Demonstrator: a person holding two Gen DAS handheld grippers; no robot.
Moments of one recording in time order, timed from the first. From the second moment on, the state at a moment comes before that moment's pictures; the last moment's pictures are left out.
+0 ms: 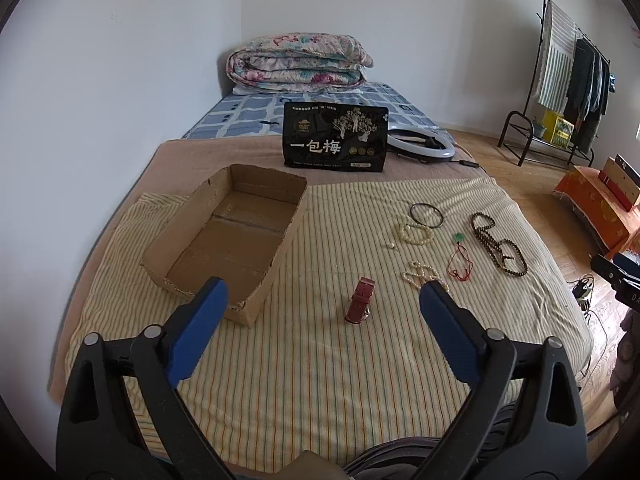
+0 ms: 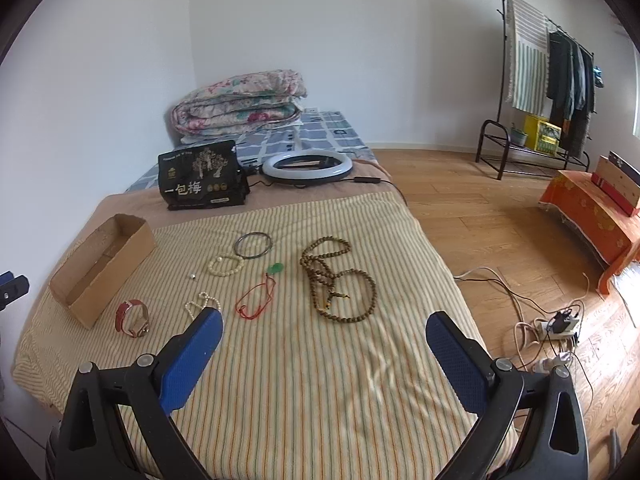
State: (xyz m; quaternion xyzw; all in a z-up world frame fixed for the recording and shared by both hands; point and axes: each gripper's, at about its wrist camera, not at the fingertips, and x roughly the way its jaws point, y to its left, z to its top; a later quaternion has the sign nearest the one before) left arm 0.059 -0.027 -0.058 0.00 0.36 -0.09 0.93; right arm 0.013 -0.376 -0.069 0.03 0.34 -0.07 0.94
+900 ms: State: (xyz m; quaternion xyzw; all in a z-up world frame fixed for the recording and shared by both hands) left arm 0.143 -0.077 -0.166 0.06 0.47 -0.18 0.86; right arm 0.156 -0.270 -0.187 -0.05 0.47 0.14 0.87
